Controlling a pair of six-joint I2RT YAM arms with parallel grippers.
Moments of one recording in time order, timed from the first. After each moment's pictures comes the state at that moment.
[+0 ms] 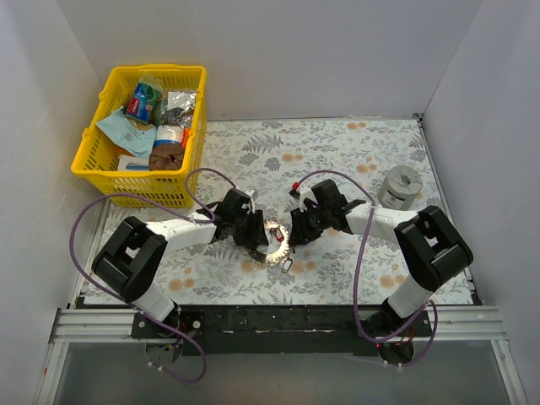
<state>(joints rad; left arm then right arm) -0.65 1.57 0.76 -0.12 0.23 -0.62 0.60 1.63 0.81 -0.12 -0.56 0.18</state>
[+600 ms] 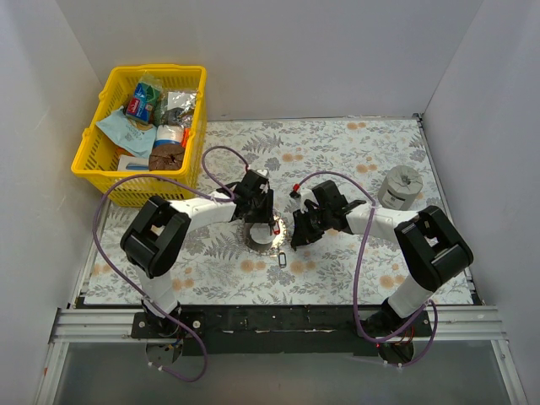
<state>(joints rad) -0.65 1.81 1.06 -0.20 0.01 -0.54 0.60 1.62 0.80 -0.15 -0.56 0.17</state>
